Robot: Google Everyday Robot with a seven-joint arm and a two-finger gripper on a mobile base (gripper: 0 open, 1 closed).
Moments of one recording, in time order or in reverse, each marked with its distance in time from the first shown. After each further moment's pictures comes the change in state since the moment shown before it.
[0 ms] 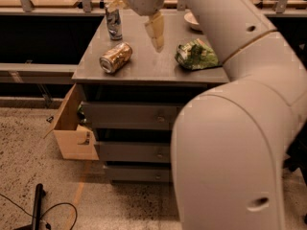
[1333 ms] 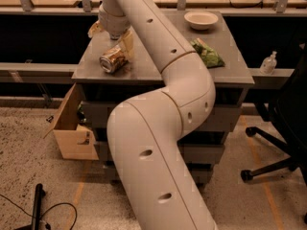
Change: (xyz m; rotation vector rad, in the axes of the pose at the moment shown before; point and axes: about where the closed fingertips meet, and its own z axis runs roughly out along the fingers) arm 0.000 -0.067 0.130 -0.055 -0.045 -0.142
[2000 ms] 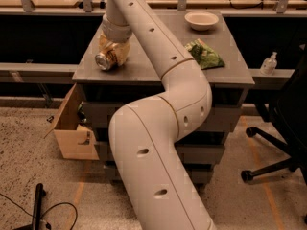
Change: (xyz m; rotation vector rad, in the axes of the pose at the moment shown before) arm 0.000 0.006 0.033 -0.004 -0.061 0.050
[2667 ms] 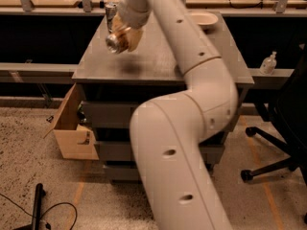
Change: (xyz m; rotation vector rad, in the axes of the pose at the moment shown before) arm 0.037 0.009 -0.064 0.188 0.045 0.144
